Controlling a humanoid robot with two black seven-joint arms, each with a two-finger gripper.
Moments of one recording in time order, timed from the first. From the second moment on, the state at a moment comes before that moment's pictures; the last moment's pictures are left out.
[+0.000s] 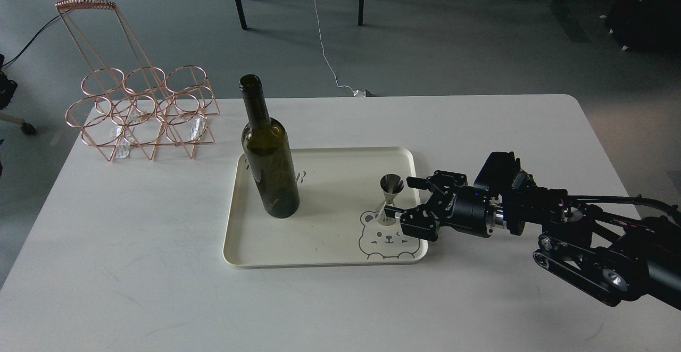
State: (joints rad) left arm -0.79 0.65 -0.78 -0.29 -0.22 -0.49 -0.24; right arm 0.67 -0.47 0.35 1.13 -2.05 -0.08 0.45
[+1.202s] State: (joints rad) left arm -0.80 0.65 -0.78 -0.28 -0.22 -0.49 -0.24; right arm 0.74 -0.39 0.31 1.02 -2.06 -0.08 0.45
